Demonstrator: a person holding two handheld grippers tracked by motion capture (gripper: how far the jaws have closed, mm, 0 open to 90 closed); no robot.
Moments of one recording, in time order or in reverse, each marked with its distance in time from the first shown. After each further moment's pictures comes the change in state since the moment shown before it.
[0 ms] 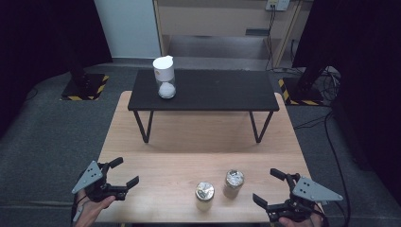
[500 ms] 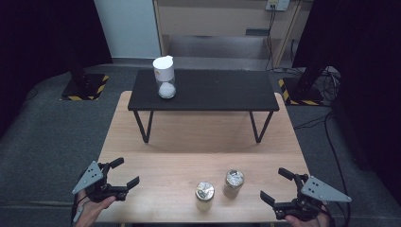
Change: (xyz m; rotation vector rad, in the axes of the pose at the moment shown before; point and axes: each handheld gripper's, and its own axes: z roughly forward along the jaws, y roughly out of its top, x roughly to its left) left arm 0.000 0.001 0.000 0.002 -0.006 0.008; right arm -0.005 -0.009 -0.013 -0.013 -0.062 0.019
